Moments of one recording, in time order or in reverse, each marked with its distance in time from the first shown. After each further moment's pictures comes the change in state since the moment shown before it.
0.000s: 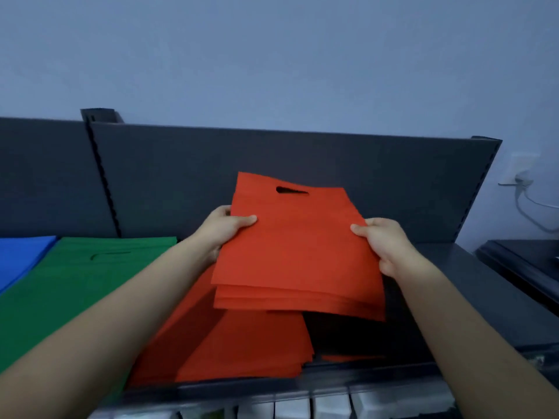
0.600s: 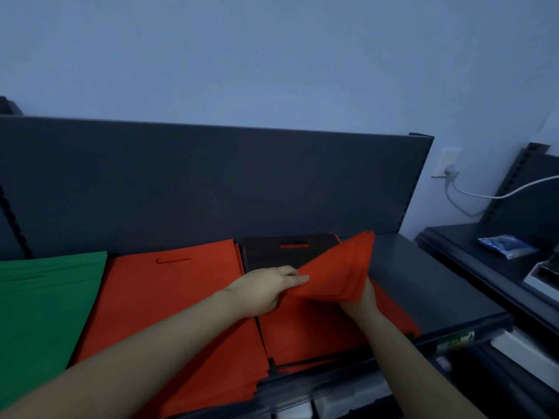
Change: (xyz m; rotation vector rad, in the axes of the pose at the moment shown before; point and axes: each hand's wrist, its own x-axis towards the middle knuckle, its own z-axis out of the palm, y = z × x) left_hand 0.018 -0.097 0.116 1.288 -0.685 0.914; right_hand 0.027 0.137 -0.036 -0.418 0.187 -0.281
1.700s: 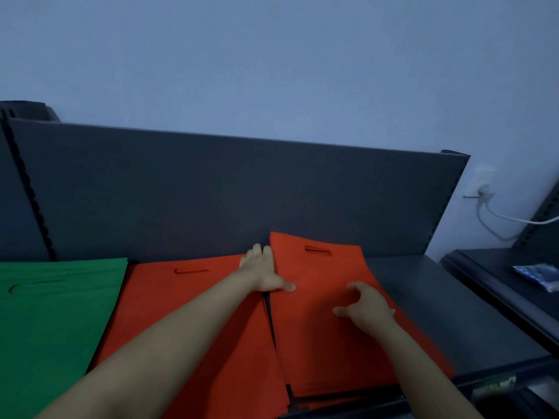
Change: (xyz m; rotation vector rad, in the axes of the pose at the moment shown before) left_hand 0.028 -0.056 -0.022 -0.175 -0.020 -0.854; right_hand 0.017 -0.036 -0.001 -0.354 -0.191 0.253
